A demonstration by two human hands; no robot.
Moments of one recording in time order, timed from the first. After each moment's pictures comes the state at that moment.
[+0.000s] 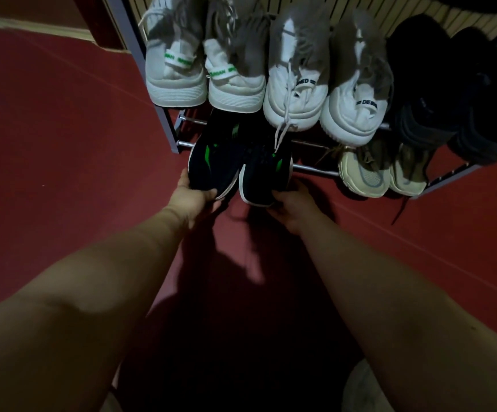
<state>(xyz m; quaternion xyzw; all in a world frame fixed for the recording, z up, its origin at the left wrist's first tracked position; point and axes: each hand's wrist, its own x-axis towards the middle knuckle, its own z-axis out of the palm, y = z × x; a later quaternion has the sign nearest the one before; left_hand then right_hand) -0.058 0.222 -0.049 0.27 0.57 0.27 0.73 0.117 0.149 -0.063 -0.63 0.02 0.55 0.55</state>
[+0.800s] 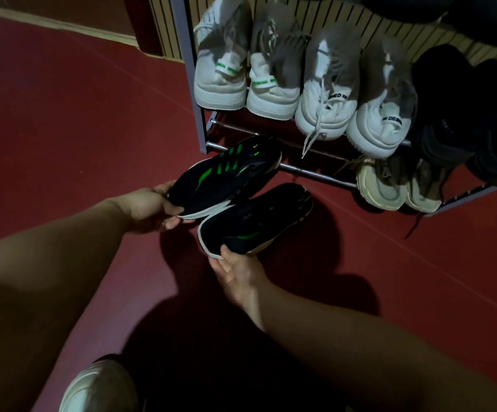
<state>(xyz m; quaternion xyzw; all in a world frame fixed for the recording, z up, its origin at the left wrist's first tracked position) -0.177 0.235 -0.017 0.39 0.54 0.07 0.74 -0.051 0.085 -0.038 -0.50 0.18 0.66 0.53</state>
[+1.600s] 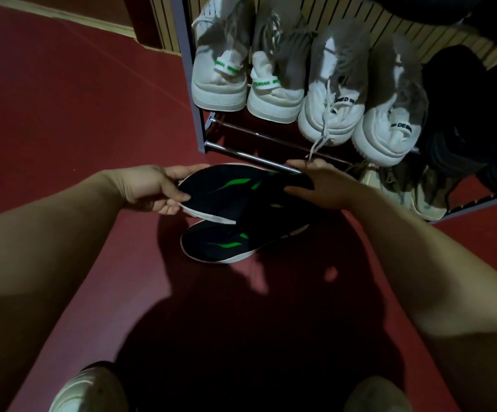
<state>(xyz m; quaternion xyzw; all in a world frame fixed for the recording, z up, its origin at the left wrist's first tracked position) -0.157 0.267 0.013 0.46 0.45 -0.03 0.76 0.155 0.168 0.013 -0.70 -0.67 0.25 -0.01</state>
